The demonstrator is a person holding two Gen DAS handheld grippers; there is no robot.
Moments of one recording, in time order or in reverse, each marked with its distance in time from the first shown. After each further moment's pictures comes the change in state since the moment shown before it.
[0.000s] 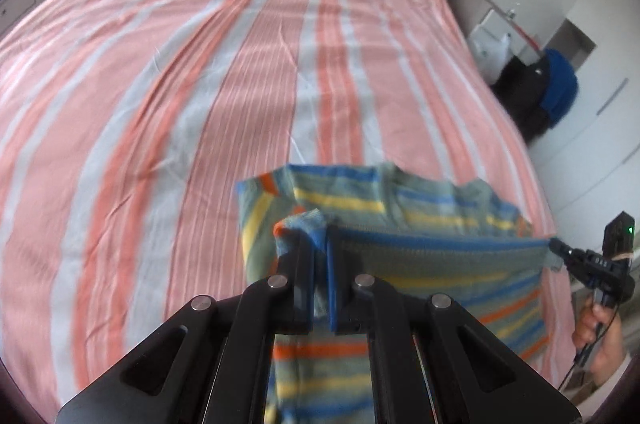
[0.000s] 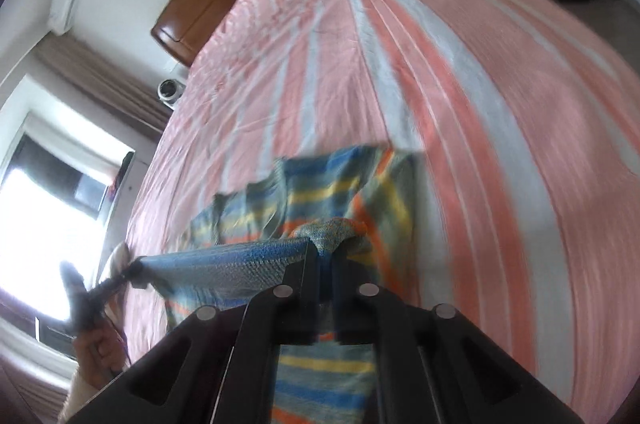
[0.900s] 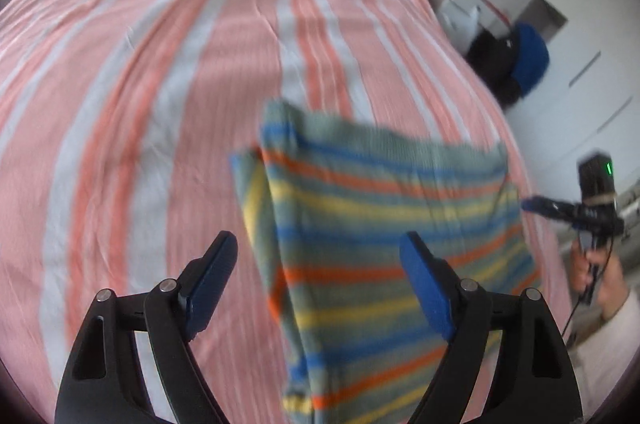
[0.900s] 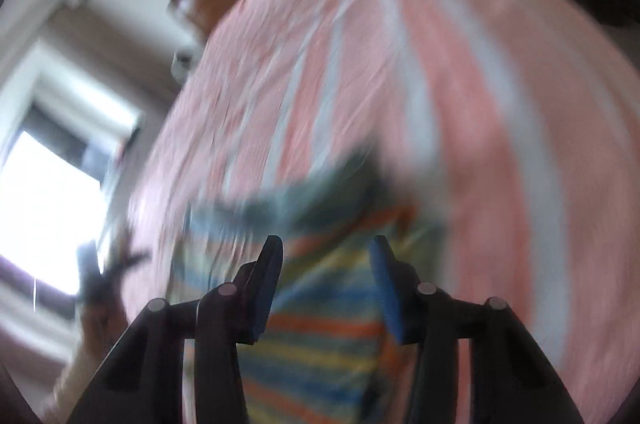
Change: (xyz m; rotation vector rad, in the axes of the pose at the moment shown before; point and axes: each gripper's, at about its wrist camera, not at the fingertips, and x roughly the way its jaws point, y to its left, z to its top) left arm 0.001 0.018 -0.029 0.099 0.087 -0.116; right arm 0.036 0.029 0.020 -0.178 0.195 0.044
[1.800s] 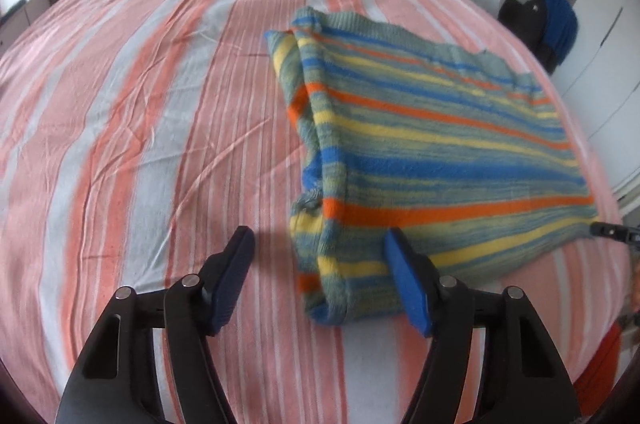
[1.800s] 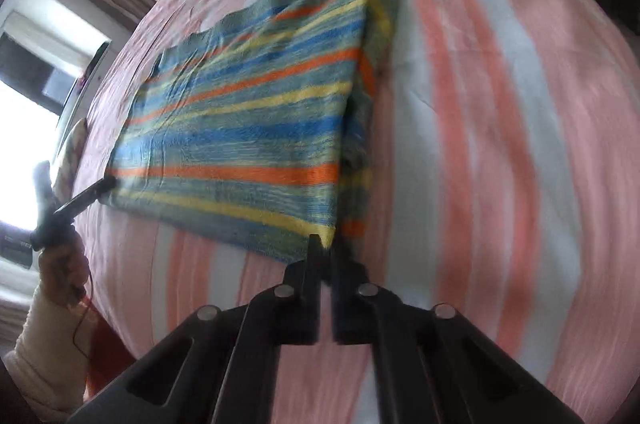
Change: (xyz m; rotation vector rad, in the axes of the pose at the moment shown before) left arm -0.014 -0.018 -0.102 0.061 -0.007 0.221; right arm -0.027 -0.015 -0.167 -0.003 0.080 -0.206
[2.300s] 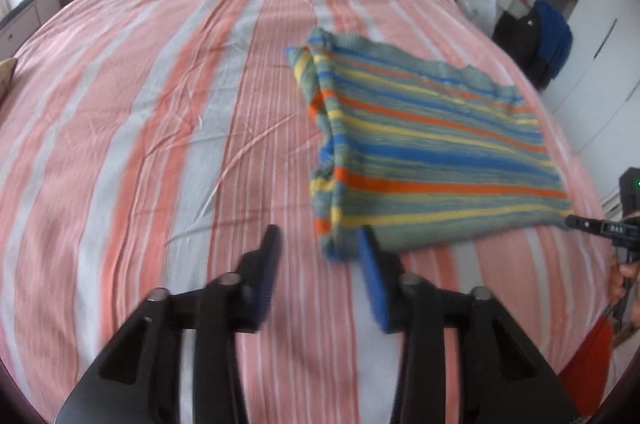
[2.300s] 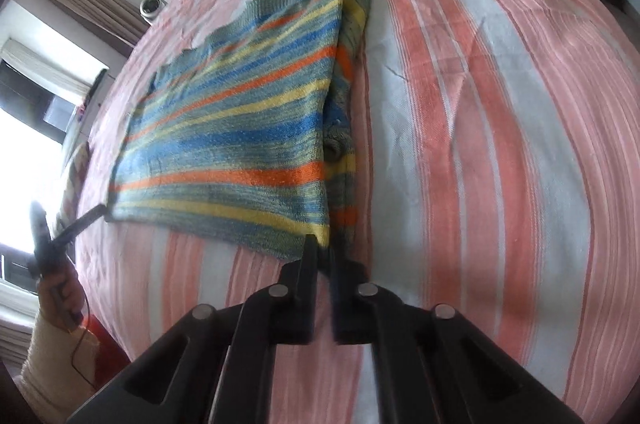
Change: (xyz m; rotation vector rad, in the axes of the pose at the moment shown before) left arm -0.055 0.013 -0.024 -0.043 -0.063 -0.028; right arm -0.001 -0.003 -0.005 0.062 -0.066 0.054
